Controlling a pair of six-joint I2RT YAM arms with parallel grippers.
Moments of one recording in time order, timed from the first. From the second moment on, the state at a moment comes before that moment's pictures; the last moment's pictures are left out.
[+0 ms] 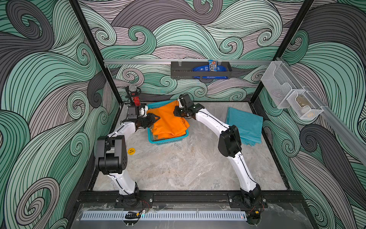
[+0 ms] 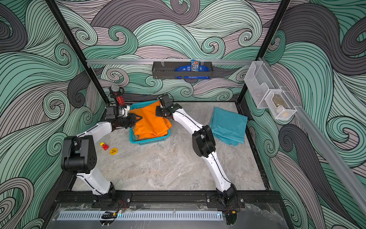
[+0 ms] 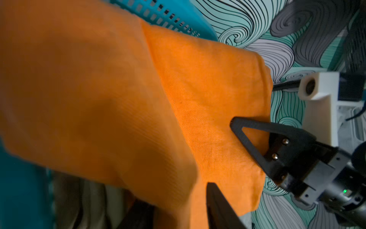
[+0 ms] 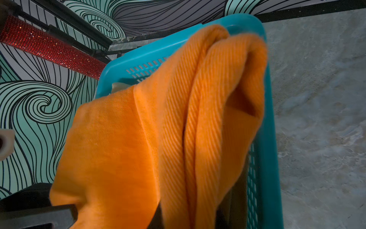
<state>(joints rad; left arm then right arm) 0.06 1.74 1.15 -0.18 0.67 -0.53 0.61 2.44 2.30 -0.64 -0.10 0.58</state>
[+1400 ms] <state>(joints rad) -0.45 1.59 1.33 -0.07 0.43 -0.53 -0.28 1.90 1.39 -0.60 -0.02 0.32</state>
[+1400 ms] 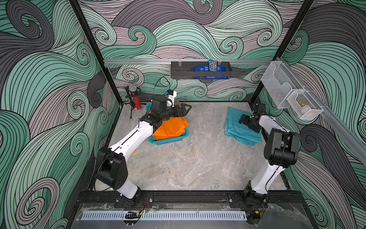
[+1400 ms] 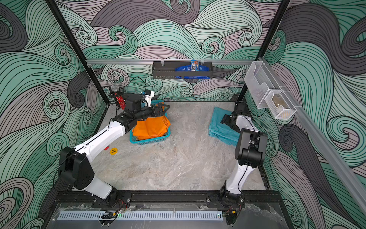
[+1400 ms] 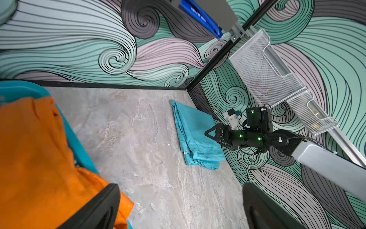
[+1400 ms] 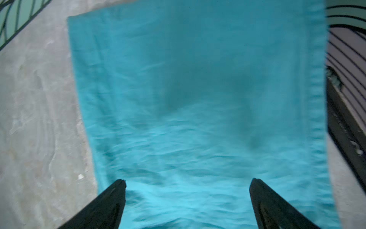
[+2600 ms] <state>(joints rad) -0.66 1.92 1.24 0.15 0.50 -0.67 0.28 1.82 1.13 -0.49 -0.04 0.35</state>
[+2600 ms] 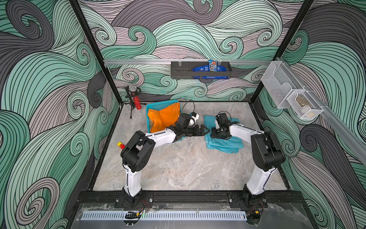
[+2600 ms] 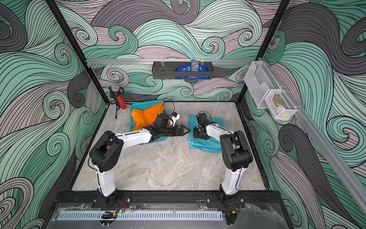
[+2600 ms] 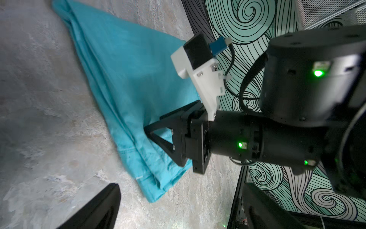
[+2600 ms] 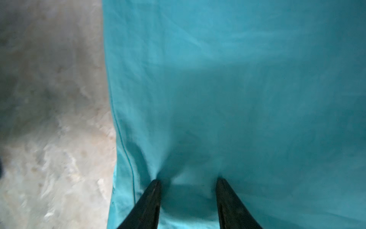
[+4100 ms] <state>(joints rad) -0.77 2.10 1.43 -0.16 0.16 -0.67 -0.31 1.71 0.82 -0.11 -0.52 0.36</state>
